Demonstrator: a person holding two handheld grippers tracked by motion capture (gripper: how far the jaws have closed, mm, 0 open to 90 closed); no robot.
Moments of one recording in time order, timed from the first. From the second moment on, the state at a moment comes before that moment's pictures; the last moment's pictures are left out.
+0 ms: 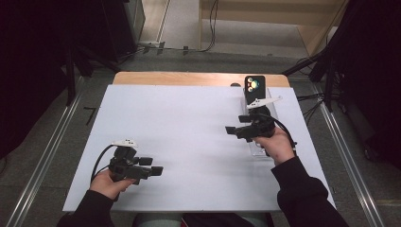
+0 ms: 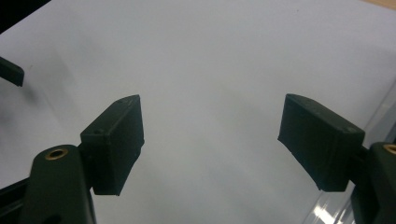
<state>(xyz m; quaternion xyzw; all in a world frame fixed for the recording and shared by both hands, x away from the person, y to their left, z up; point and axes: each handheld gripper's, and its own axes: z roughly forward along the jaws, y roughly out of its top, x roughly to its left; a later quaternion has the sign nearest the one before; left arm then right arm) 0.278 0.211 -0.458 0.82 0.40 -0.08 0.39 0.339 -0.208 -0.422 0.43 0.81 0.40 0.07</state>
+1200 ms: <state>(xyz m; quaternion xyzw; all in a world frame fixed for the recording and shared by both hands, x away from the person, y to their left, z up) 0.276 0.209 -0.459 0.83 0.39 -0.08 0.39 0.281 -0.208 -0.451 0.39 0.83 0.40 0.02</state>
